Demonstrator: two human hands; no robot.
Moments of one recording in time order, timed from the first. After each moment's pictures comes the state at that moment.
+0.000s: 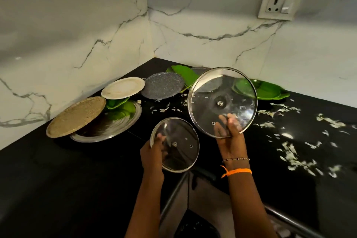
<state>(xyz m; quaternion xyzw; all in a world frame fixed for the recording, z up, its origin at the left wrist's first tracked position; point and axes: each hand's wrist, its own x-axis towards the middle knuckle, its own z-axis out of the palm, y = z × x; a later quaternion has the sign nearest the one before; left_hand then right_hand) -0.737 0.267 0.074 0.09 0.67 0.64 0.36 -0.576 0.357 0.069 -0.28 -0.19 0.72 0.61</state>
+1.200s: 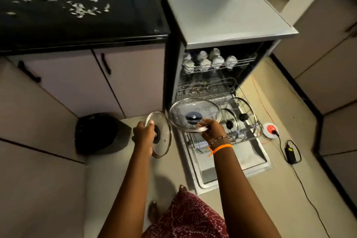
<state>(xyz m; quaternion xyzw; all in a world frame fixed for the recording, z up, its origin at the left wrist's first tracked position) -0.361 -0.155 -0.047 0.43 0.70 0.22 0.53 -0.176 -0.225 -0.046 -0.64 0.10 0.48 0.59</state>
